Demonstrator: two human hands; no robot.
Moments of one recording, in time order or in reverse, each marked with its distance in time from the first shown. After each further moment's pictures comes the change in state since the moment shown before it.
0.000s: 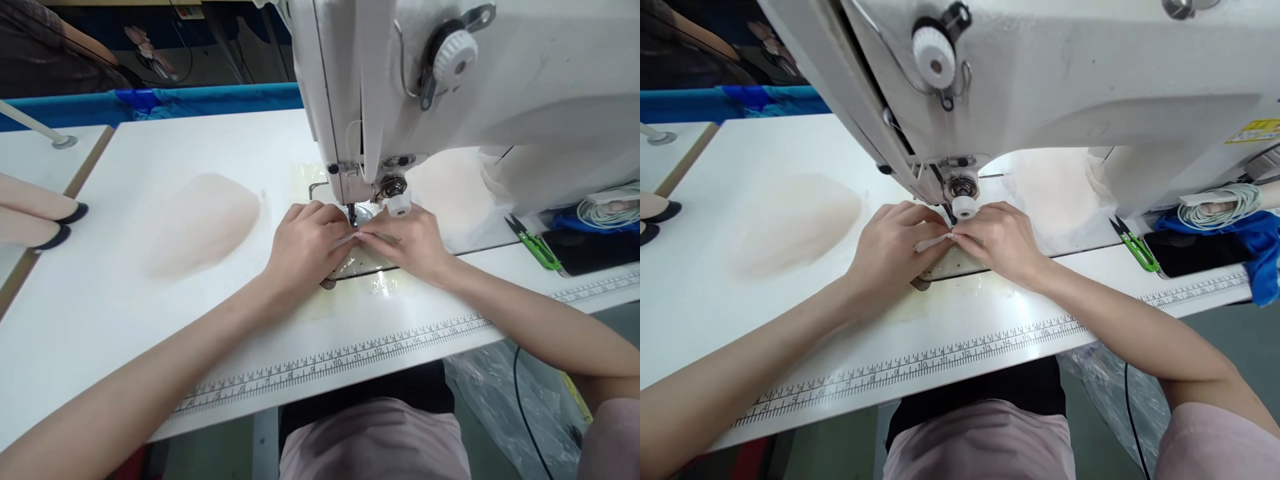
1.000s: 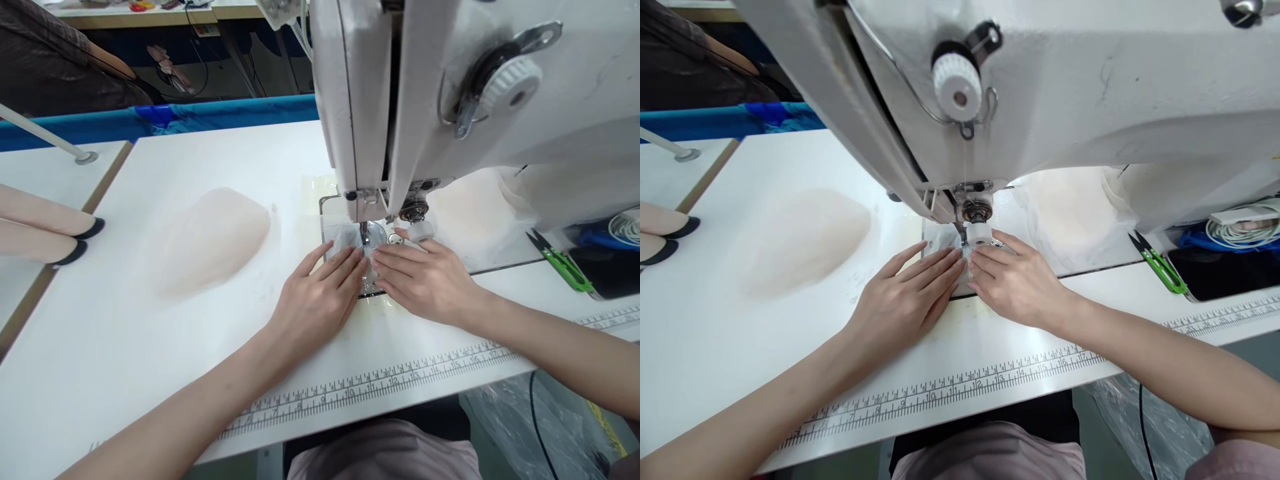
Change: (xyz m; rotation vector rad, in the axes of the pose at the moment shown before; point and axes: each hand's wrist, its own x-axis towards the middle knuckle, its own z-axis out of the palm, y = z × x) left_hand -0.031 0.013 -0.004 0.140 -0.002 0.208; right_hand -0.015 -0.012 -0.010 -0.234 -0.132 -0.283
